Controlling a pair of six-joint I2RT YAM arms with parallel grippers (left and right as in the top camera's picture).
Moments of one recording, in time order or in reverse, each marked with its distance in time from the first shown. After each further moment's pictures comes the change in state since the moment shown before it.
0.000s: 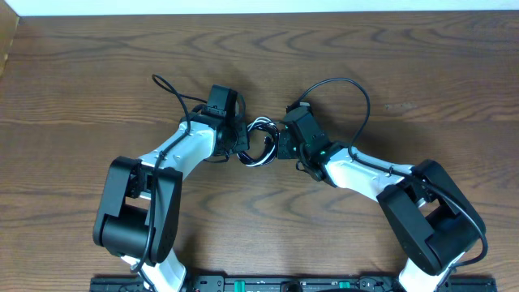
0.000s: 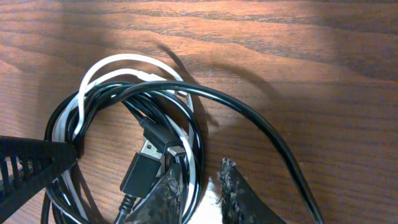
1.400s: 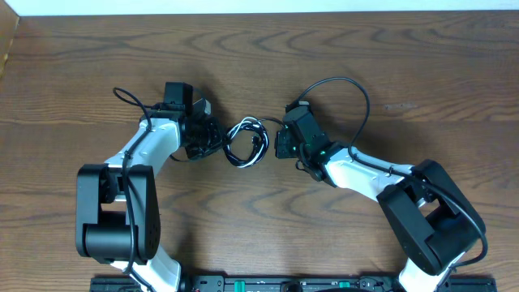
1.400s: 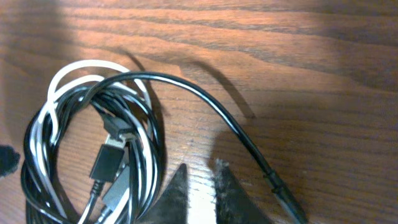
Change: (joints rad) left arm 0.235 -0.033 -0.002 -0.089 0.330 -0.030; right arm 0.000 0.000 0.000 0.018 0.001 -0.015
